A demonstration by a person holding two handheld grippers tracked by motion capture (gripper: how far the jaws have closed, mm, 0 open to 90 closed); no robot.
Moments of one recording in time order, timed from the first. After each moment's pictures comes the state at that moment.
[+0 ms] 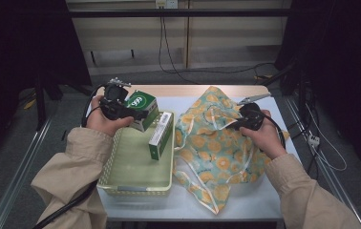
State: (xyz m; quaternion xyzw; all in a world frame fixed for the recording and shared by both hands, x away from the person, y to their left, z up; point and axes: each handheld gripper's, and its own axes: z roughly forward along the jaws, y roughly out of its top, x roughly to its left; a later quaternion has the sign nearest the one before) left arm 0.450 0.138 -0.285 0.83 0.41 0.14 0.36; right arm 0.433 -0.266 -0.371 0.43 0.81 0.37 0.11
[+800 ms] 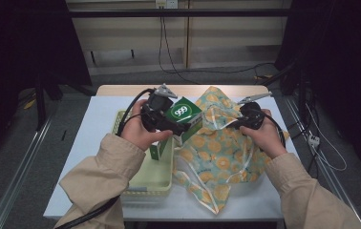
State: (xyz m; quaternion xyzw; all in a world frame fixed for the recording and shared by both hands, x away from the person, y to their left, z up) left arm 0.403 0.037 -0.277 0.87 0.27 0.10 0.39; right arm 0.434 -0.266 -0.369 0.44 0.81 0.38 0.11
